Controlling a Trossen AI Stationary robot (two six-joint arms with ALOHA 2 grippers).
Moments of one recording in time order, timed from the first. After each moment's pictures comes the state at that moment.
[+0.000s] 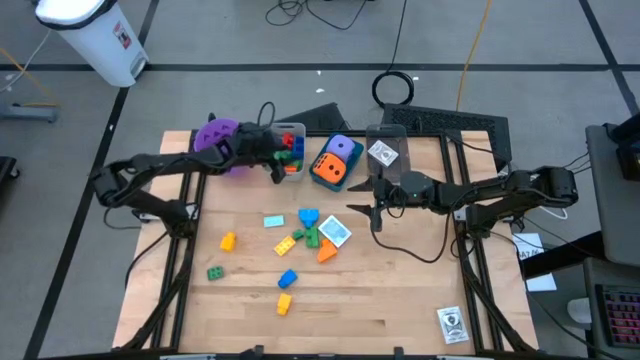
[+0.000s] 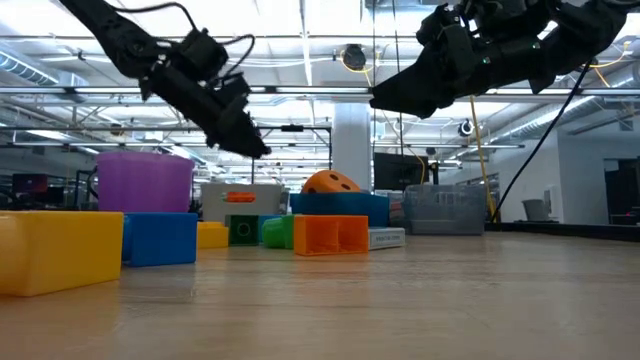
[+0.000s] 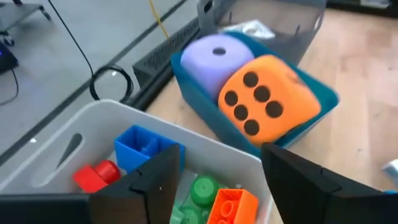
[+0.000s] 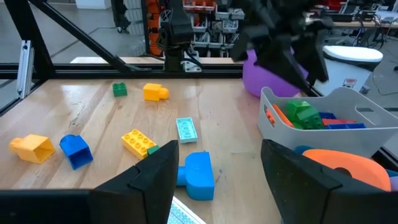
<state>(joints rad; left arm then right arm) 0.61 1.38 0.71 0.15 0.16 0.12 -0.12 1.26 0.51 0.58 -0.05 -0.03</state>
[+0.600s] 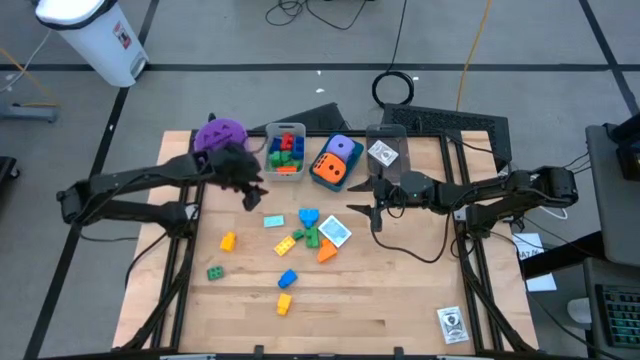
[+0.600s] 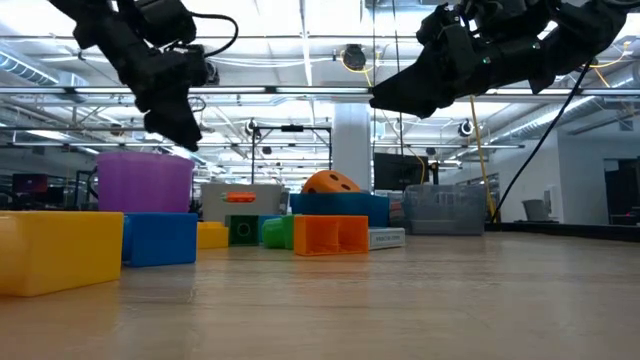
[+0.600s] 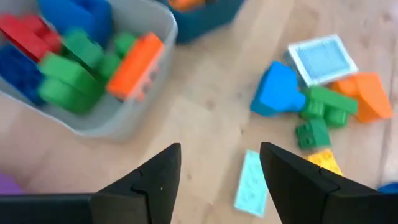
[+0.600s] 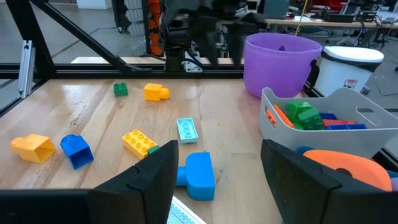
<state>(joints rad) 0.43 1.03 0.71 -0.54 0.15 -0.10 -0.12 1.26 0.51 0.58 -0.05 -0.03</state>
